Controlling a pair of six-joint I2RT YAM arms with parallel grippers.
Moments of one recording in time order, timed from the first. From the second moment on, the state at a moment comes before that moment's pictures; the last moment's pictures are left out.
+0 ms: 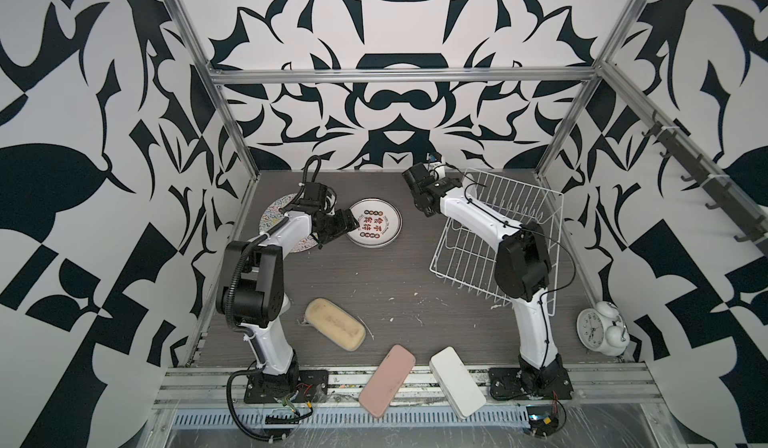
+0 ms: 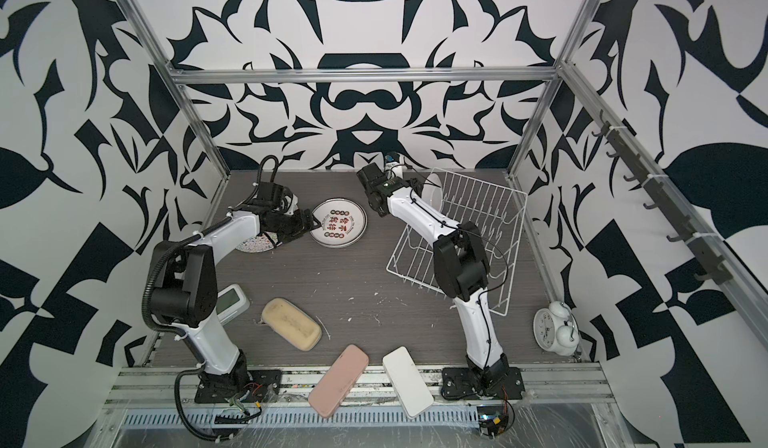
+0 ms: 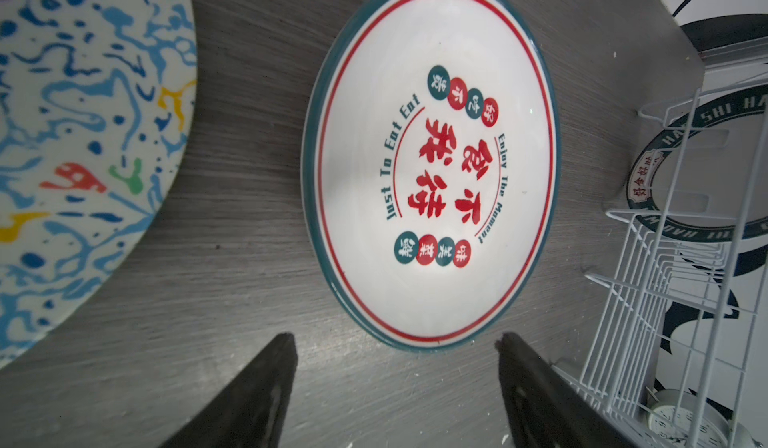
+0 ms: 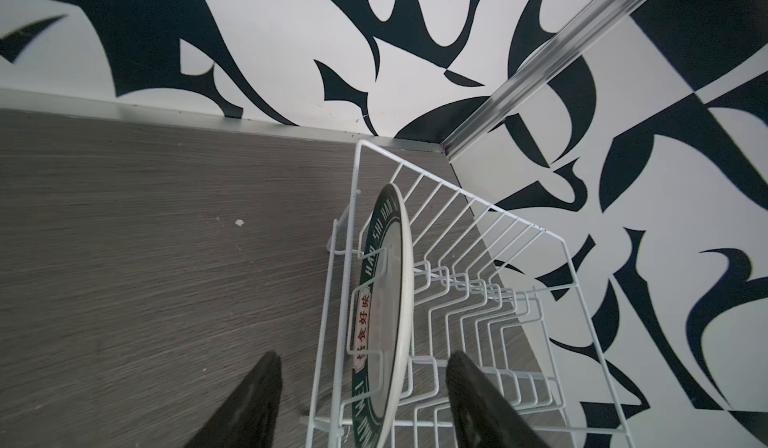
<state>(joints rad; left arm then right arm) -0.18 1.78 1.23 -0.47 0.41 -0.47 0.58 2.17 1.94 -0.79 1.01 0.36</state>
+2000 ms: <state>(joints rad) -0.19 1.72 1.18 -0.47 0.44 -0.47 0.49 2.22 1.94 -0.87 1.02 0.50</state>
